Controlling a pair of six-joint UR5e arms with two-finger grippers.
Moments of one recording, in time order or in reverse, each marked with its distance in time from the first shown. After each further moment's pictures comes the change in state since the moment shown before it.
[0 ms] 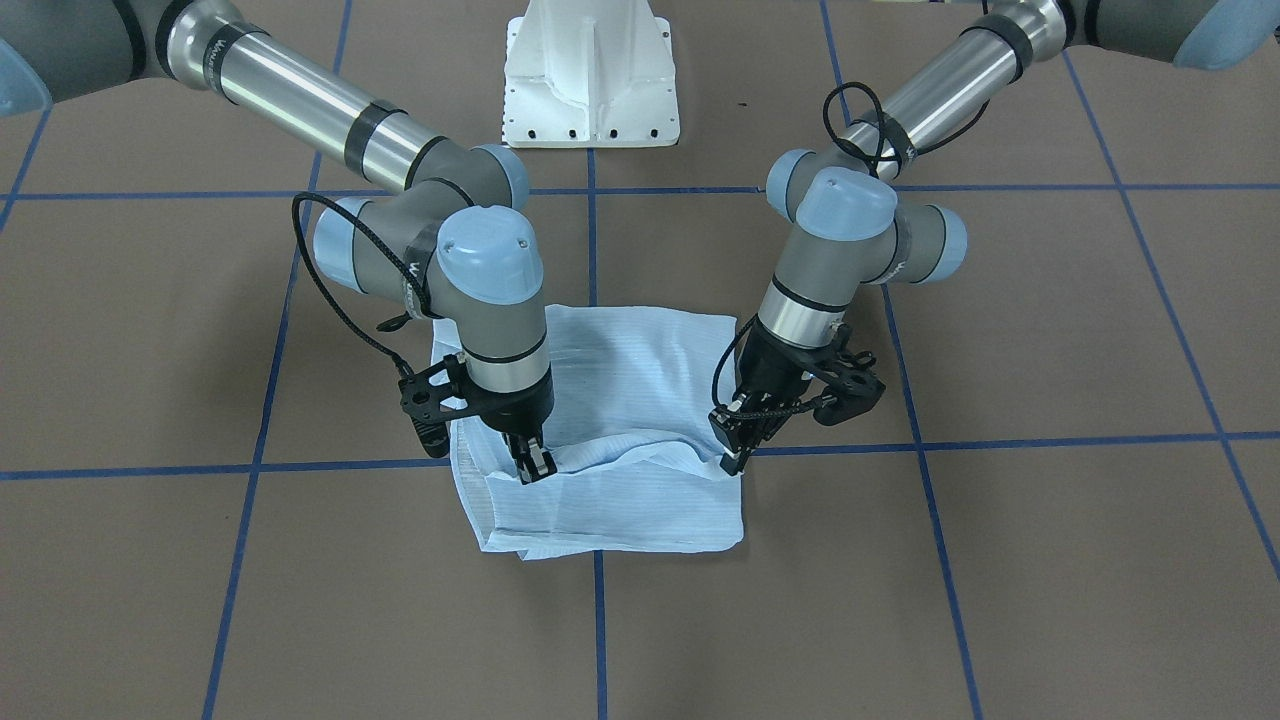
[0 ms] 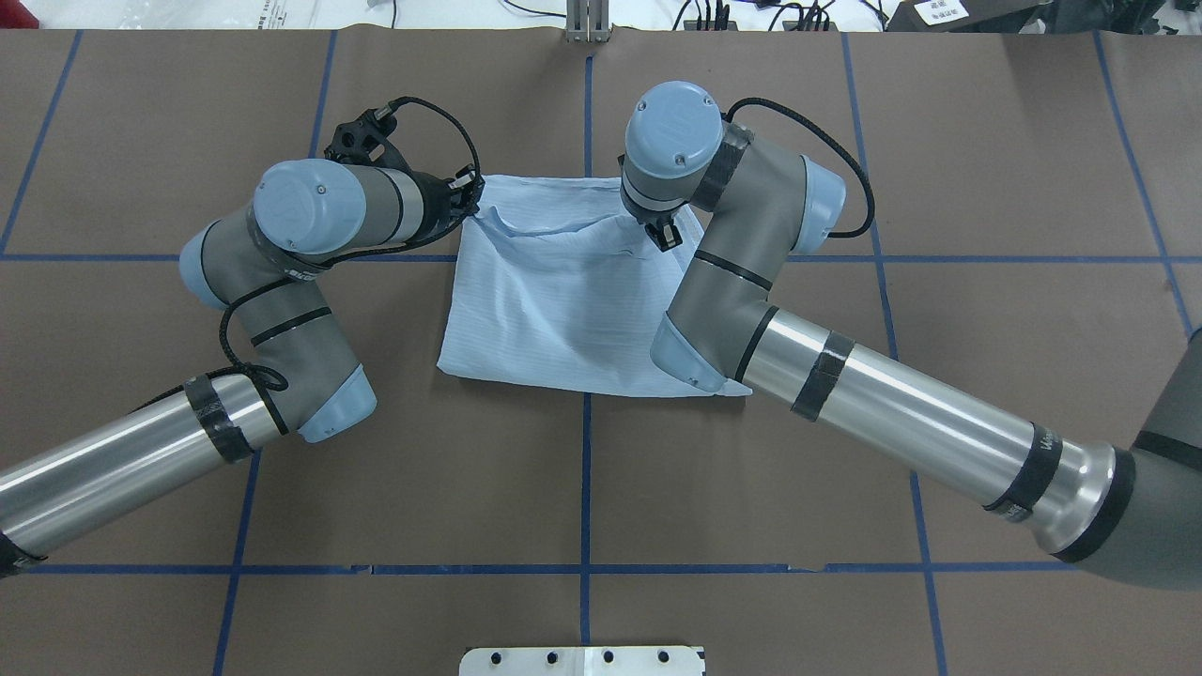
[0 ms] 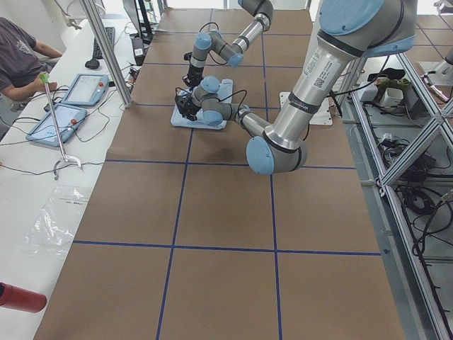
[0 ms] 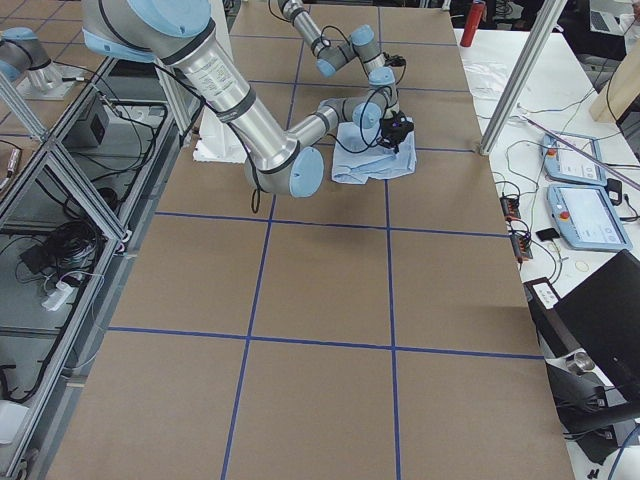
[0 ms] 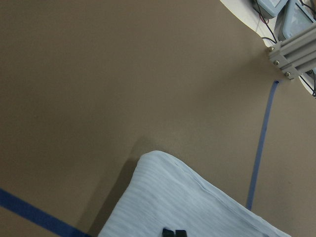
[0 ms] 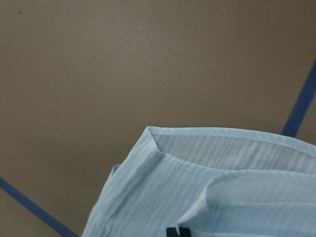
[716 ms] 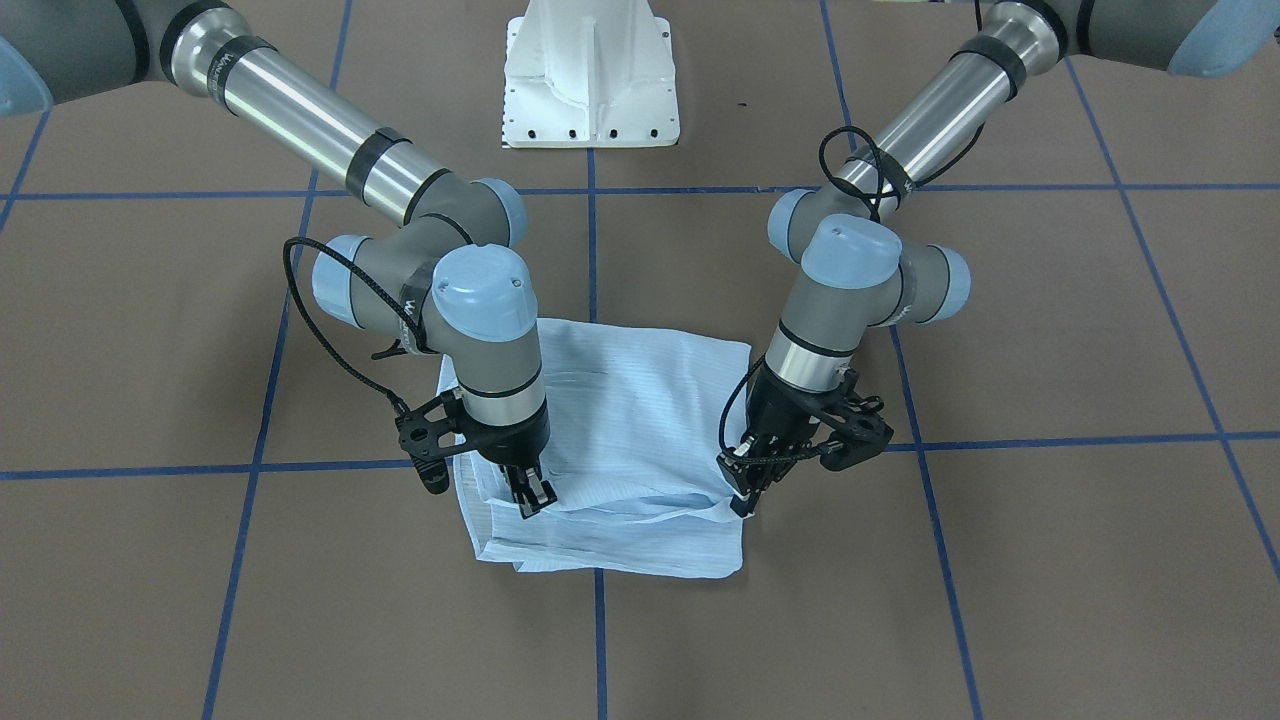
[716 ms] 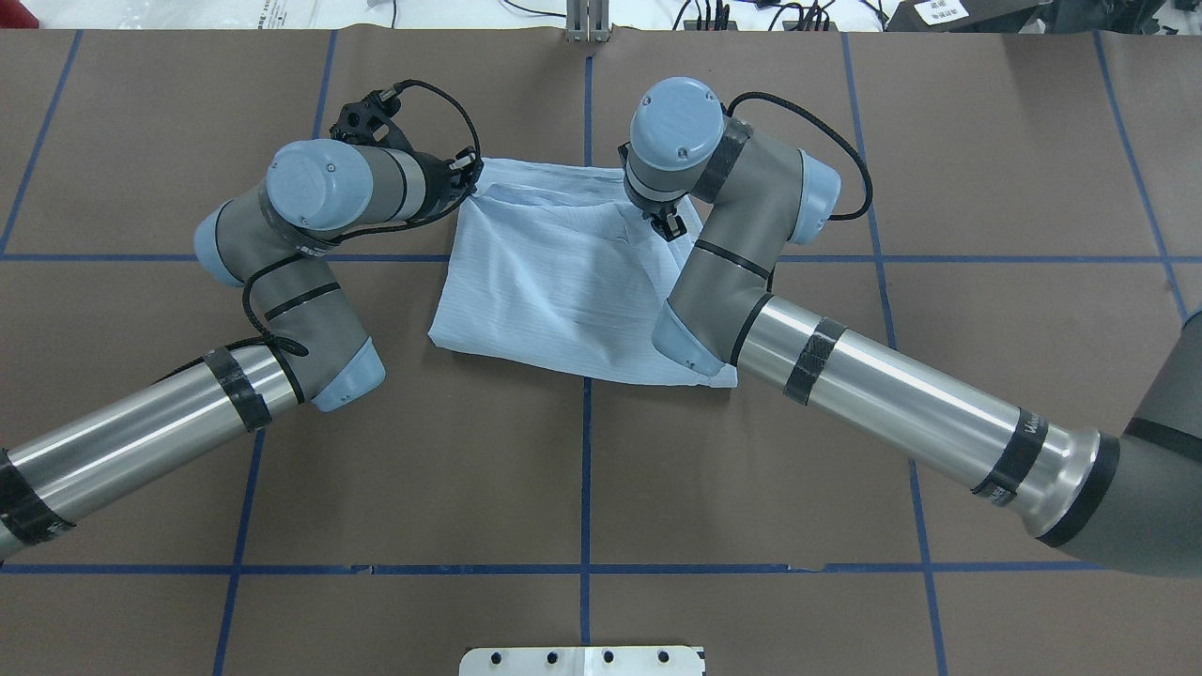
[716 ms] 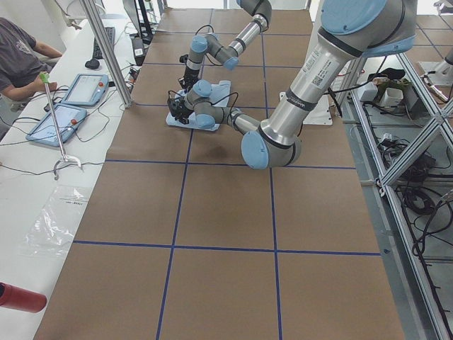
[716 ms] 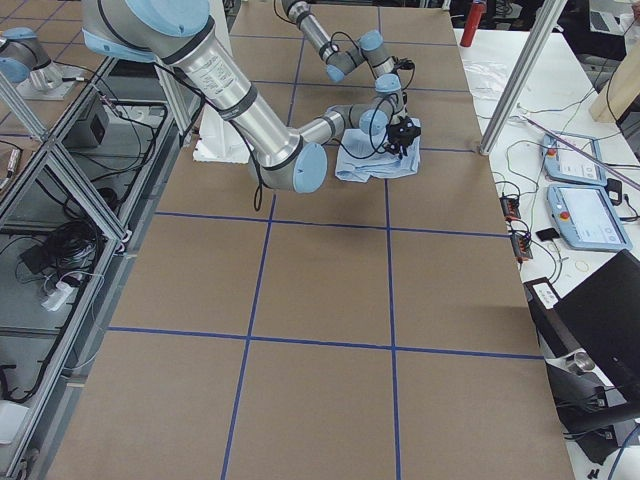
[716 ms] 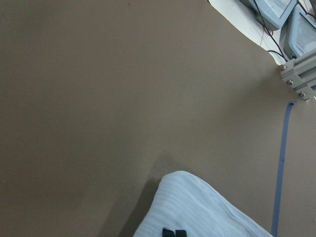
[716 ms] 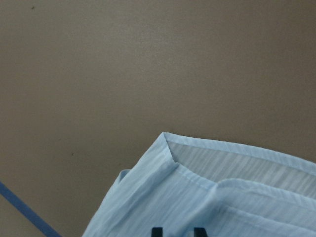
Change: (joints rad) left arm -0.037 -0.057 0.139 -0.082 0.000 0.066; right arm 0.015 0.027 -0.095 0.080 -0.003 -0.056
